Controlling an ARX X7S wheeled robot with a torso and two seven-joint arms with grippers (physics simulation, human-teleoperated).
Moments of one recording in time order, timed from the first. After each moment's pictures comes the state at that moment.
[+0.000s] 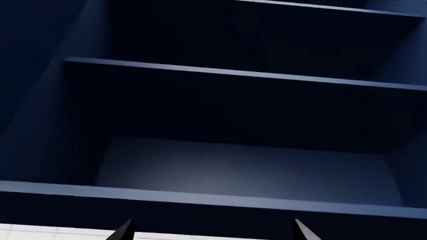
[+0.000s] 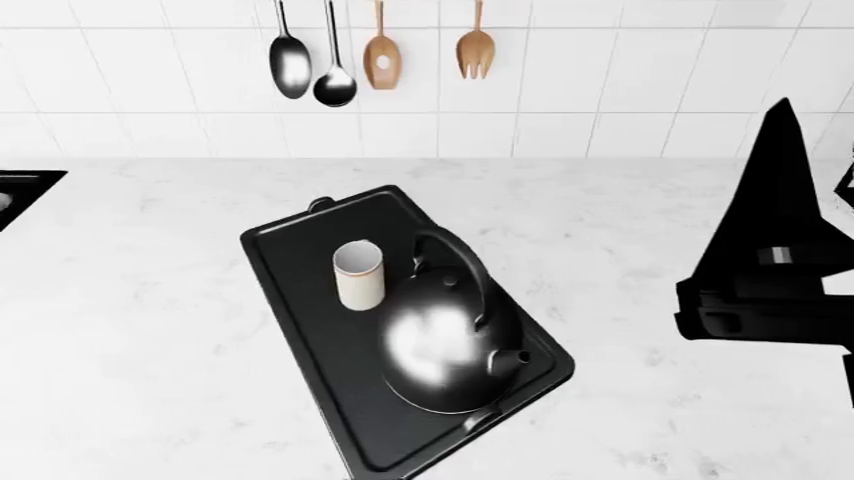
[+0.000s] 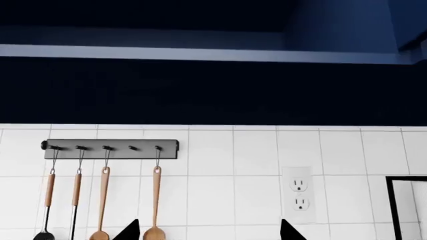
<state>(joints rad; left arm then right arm) -1.23 -0.70 -0.81 1.03 -2.37 -1.21 -1.38 2.35 1.23 -2.60 -1.05 0.84 -0.42 1.57</state>
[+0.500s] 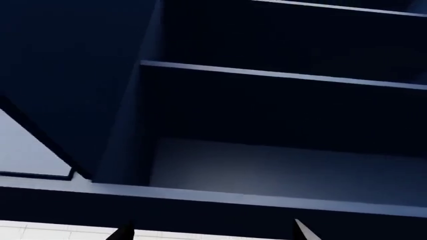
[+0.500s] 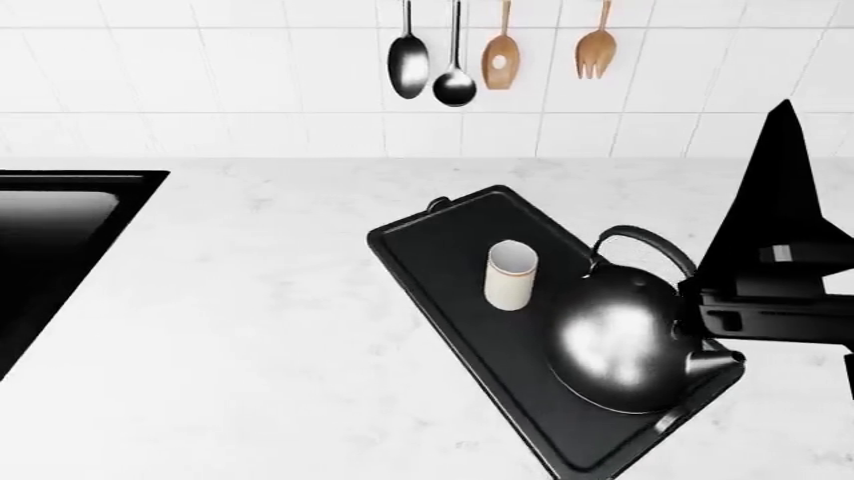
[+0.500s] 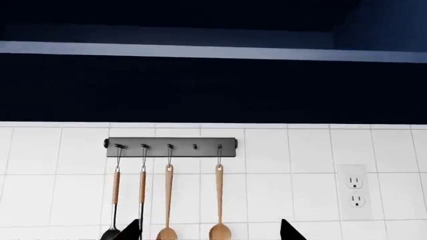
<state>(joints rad) -1.23 -0.66 -0.85 1.02 -2.40 -1.26 -1.39 2.35 1.23 -2.60 -1.05 0.85 -0.41 1.57</state>
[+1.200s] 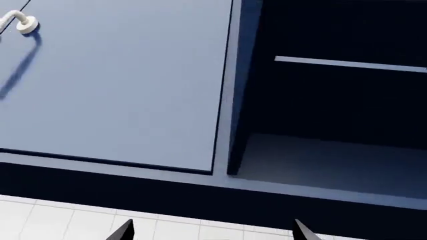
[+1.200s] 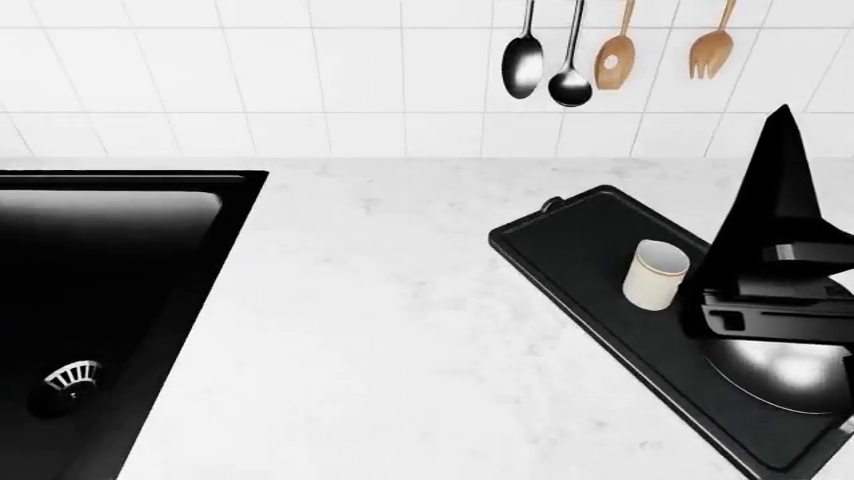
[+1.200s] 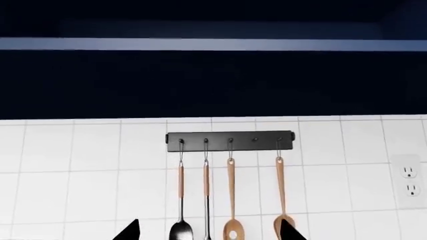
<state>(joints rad) -1.16 -0.65 -0.96 0.97 -2.38 -1.36 -1.38 2.36 1.23 -2.62 -1.05 0.86 -0.44 1.57</state>
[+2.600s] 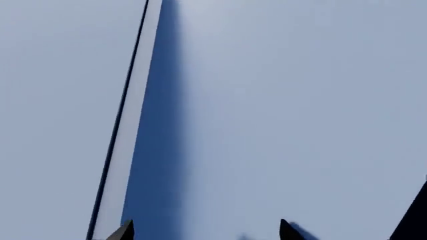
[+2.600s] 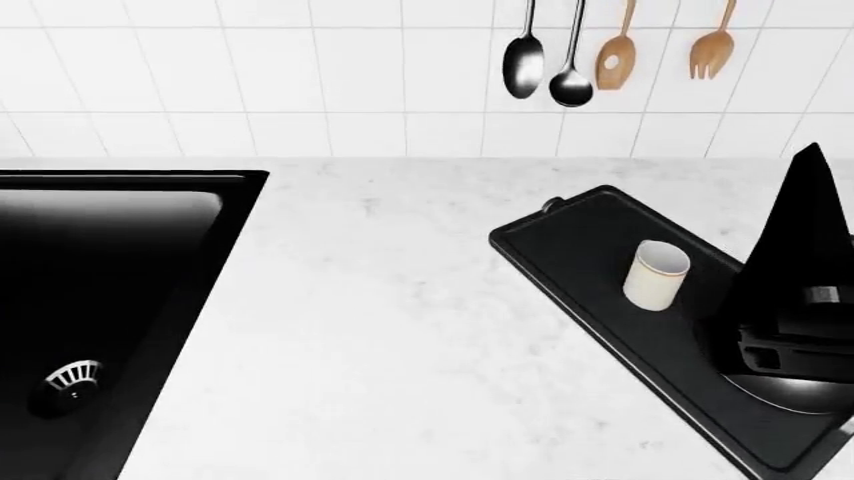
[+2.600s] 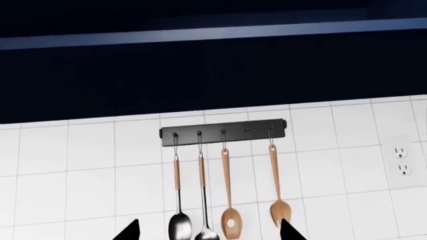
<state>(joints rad) -2.20 -0.37 0.22 -0.02 -1.09 -1.11 -0.64 2.36 1.31 -2.76 -1.05 0.72 -0.53 1.57</state>
